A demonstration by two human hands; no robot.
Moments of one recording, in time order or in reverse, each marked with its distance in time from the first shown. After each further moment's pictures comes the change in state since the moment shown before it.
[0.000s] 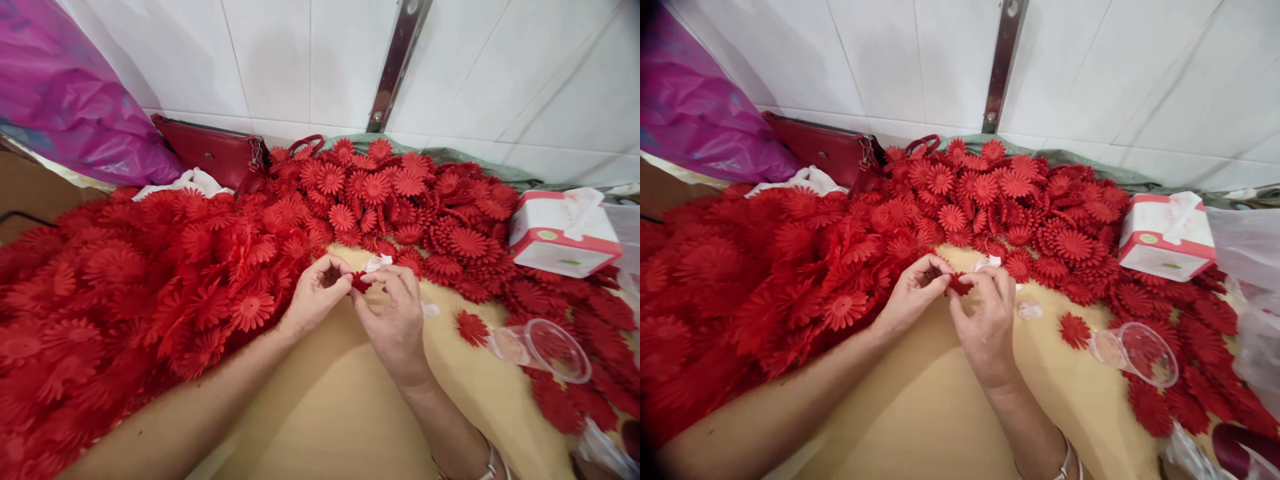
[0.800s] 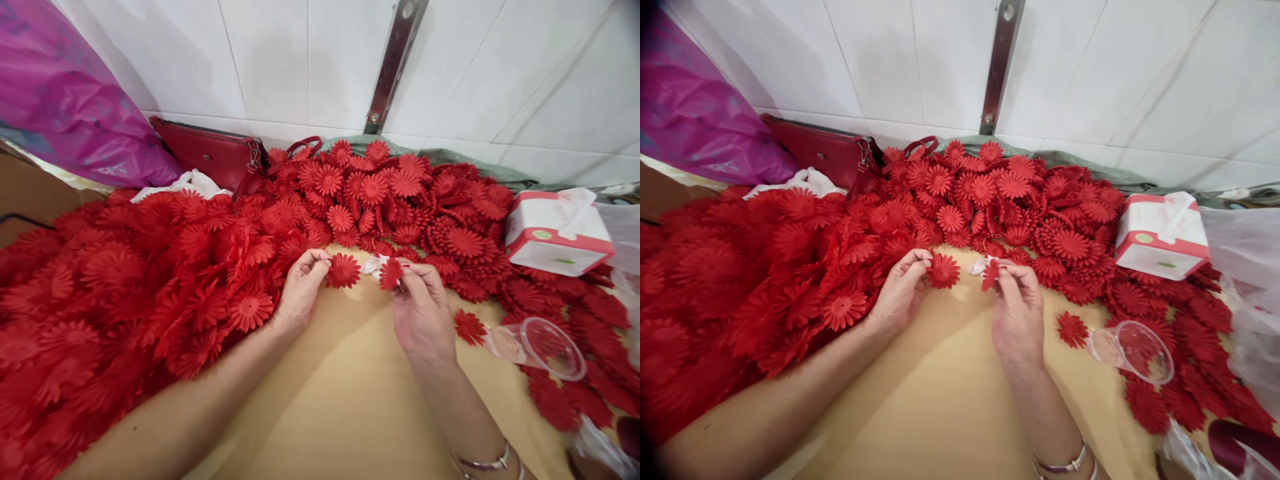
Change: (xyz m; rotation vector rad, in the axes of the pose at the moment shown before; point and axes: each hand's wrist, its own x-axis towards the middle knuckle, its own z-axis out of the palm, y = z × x) left_hand 0.009 -0.012 -0.006 -0.200 0.252 -0.065; right_hand 0.014 0.020 -0.006 0.870 0.244 0.487
